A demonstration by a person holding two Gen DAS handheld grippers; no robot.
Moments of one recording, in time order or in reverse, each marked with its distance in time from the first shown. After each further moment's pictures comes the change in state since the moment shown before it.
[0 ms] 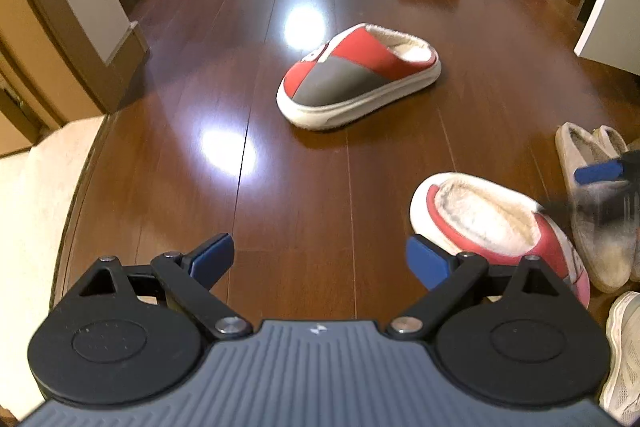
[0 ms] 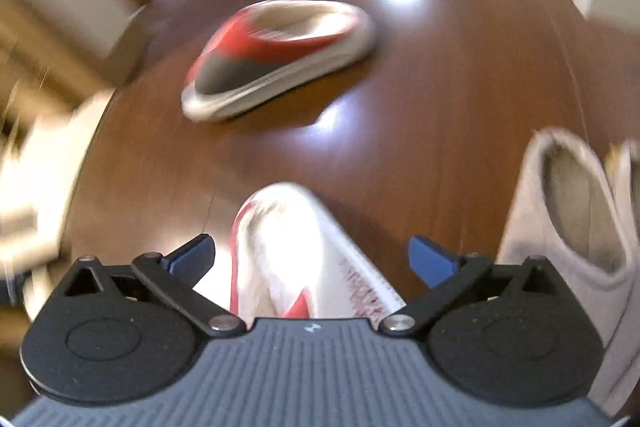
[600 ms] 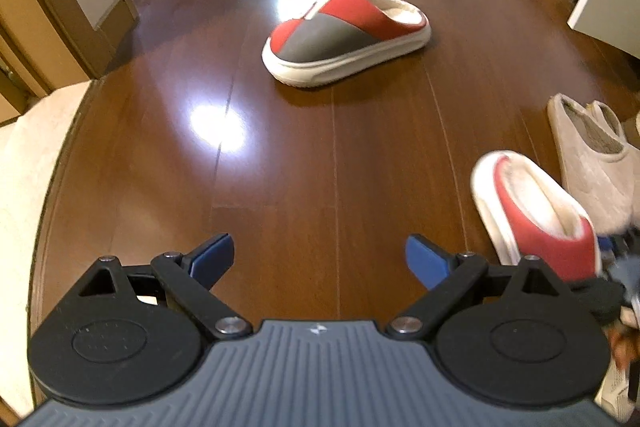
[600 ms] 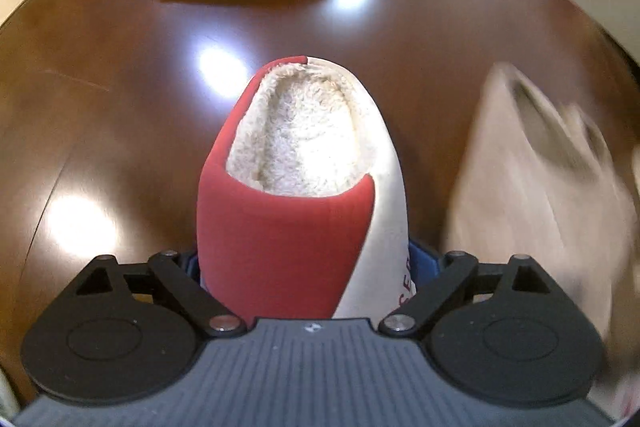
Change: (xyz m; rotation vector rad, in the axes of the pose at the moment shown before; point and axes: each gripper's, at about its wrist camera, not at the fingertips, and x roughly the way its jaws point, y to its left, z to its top) left arm 0.005 -0.012 -0.025 -0.005 0.068 -0.043; right arm 0.020 0.032 -0.115 0.167 0.088 -0.411
